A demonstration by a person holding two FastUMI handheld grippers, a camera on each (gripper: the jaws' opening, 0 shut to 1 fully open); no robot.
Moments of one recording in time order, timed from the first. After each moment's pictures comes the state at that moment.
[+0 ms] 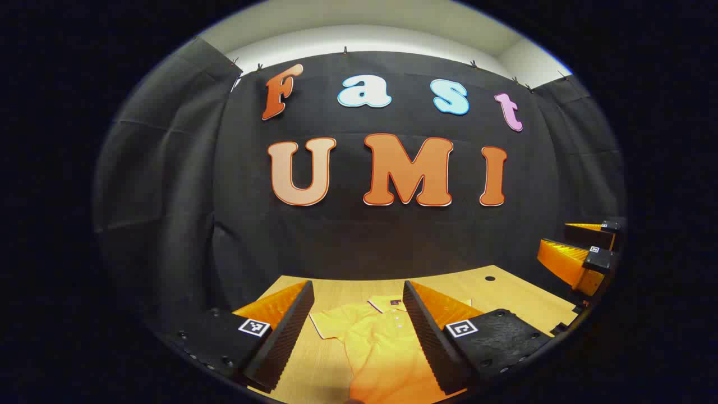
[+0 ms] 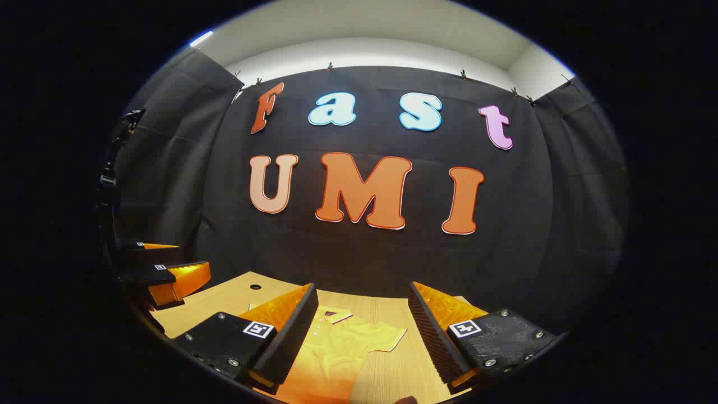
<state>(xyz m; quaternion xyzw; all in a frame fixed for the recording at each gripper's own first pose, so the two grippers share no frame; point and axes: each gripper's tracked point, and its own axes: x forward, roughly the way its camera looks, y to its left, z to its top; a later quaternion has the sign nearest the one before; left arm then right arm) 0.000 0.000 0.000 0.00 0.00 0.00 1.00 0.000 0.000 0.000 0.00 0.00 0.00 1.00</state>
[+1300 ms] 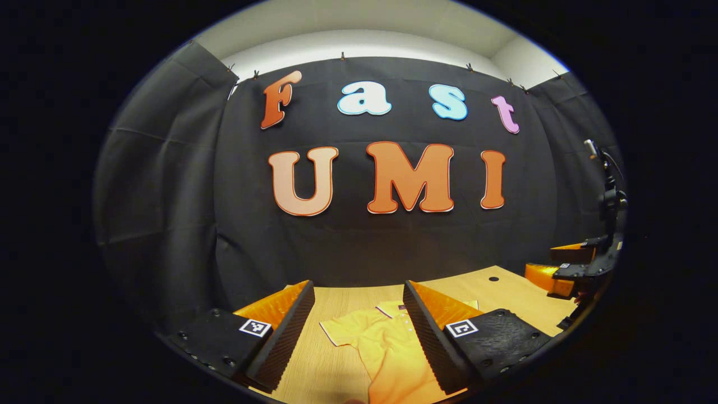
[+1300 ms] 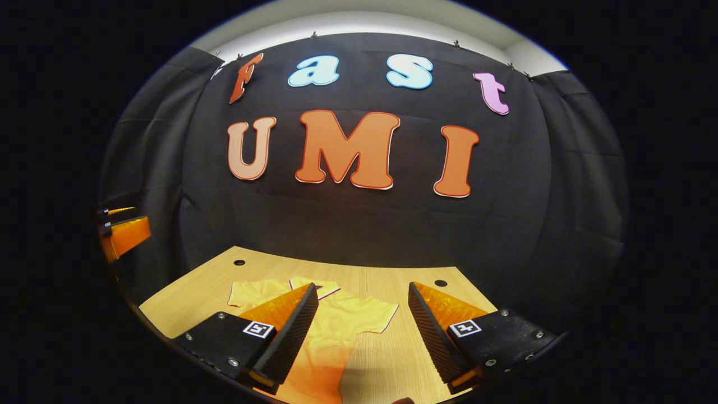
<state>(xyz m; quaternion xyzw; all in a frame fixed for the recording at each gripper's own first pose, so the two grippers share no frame) 0.001 0.038 0.024 0.01 -0.03 -0.02 1.00 0.046 -0.033 -0.063 0.00 0.11 -0.04 0.99</state>
